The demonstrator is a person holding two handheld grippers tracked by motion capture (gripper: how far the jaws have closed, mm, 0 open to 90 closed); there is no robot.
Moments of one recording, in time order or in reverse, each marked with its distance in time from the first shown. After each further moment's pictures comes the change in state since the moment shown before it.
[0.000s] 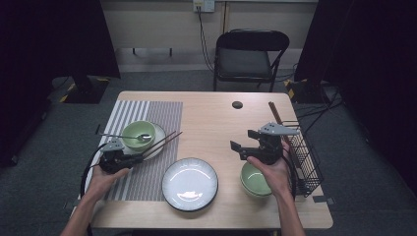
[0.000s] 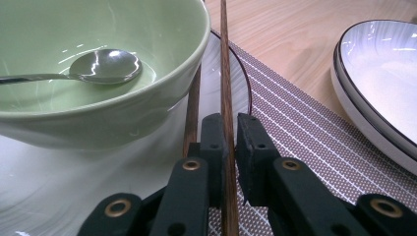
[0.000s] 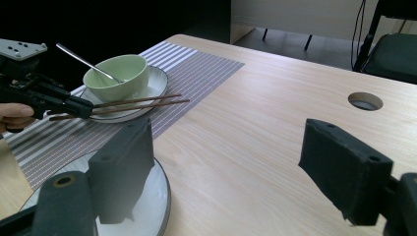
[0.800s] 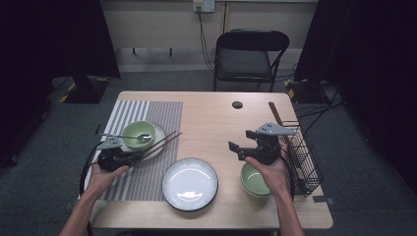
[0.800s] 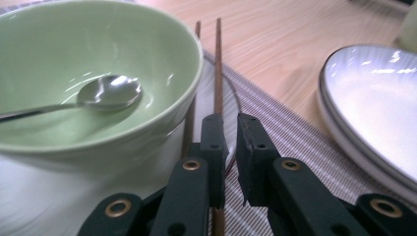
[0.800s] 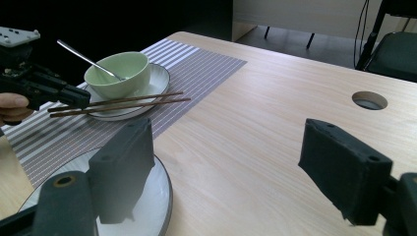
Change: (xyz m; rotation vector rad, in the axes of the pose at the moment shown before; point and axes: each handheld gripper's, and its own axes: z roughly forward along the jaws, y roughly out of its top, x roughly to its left) left arm -0.003 0.010 -0.007 -0.053 -0.017 0.004; right arm 0.003 -0.001 0.006 0.016 0.009 -0.005
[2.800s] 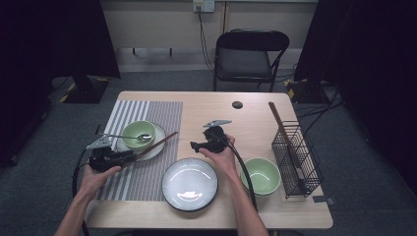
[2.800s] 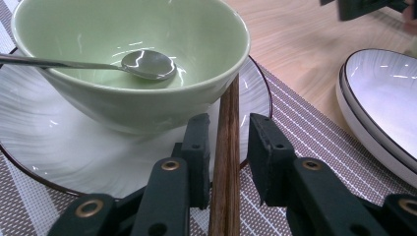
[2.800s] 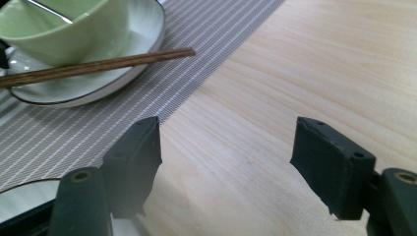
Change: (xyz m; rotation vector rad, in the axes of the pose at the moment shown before) left arm 0.020 -0.016 -0.015 -0.001 0.024 -0.088; right arm 0.022 -0.025 0.175 0.256 0.004 0.047
